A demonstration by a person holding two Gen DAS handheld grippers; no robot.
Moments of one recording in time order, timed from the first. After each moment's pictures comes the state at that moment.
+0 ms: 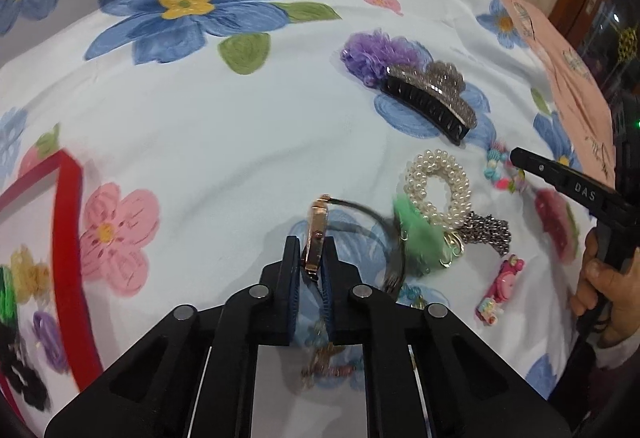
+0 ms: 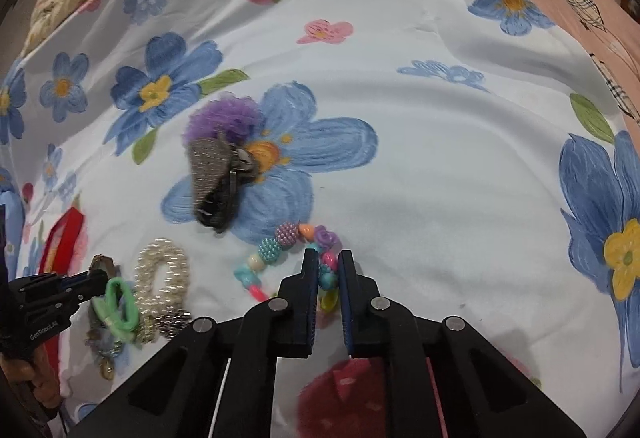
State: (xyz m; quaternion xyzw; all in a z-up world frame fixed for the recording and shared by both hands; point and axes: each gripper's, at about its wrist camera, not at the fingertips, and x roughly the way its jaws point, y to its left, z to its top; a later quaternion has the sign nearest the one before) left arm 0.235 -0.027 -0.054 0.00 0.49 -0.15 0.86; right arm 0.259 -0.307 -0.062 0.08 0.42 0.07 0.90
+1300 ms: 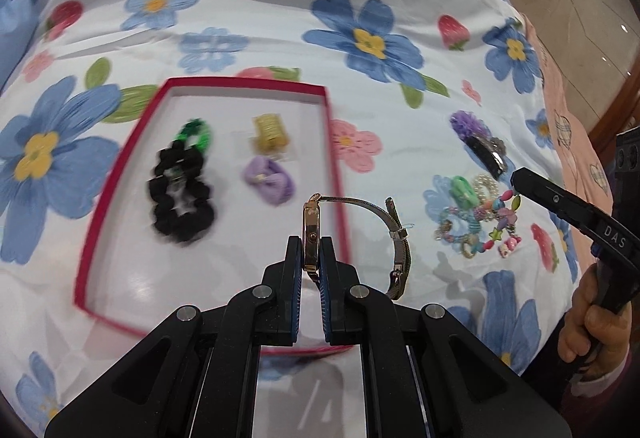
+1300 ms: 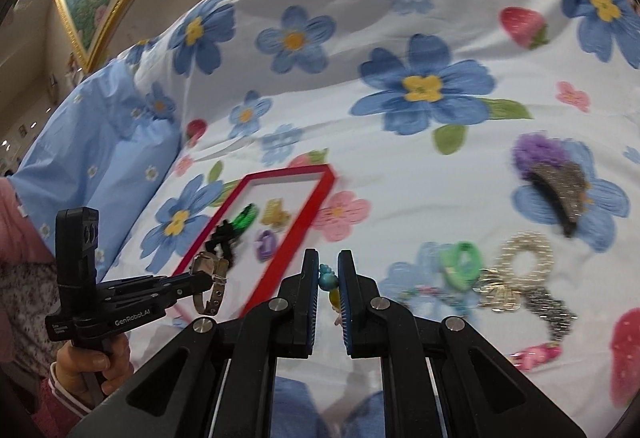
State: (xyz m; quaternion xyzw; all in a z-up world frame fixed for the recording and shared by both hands) left arm 0.080 0.154 -0.016 -0.15 0.44 -0.02 0.89; right arm 0.163 -0.094 0.011 0.04 0.37 0.34 0.86
